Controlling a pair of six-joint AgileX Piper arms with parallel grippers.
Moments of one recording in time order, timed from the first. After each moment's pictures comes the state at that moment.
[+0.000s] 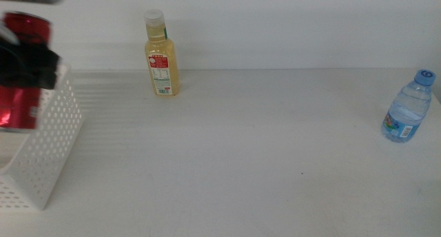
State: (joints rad) left arm -0.05 1.31 -1.28 0.02 0.99 0.06; right arm -0.01 -0.01 0.03 -0.03 0.21 -0.03
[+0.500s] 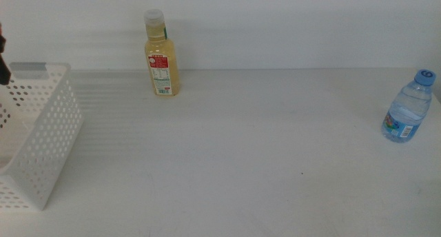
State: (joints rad) left arm 0.26 1.55 -1.57 -0.13 1.25 0.25; right arm -0.01 -0.01 0.03 -0.03 0.21 -0.03
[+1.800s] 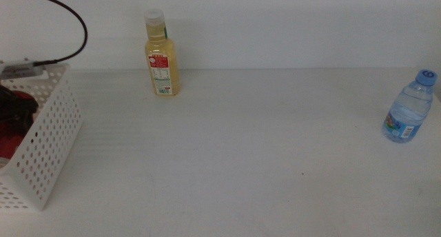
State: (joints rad) left arm 0.34 2.09 -1.70 -0.11 1.19 0.33; right arm -0.01 -0.01 0.03 -0.03 0.21 -0.03
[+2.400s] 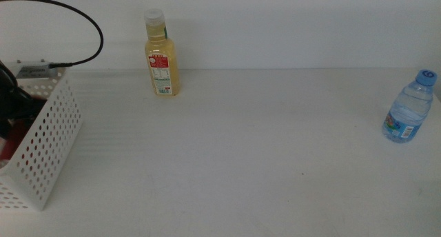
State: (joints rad) left arm 0.29 2.12 -1.70 -0.08 1.12 0.33; right arm -0.01 -0.01 0.03 -0.03 0.21 -0.03
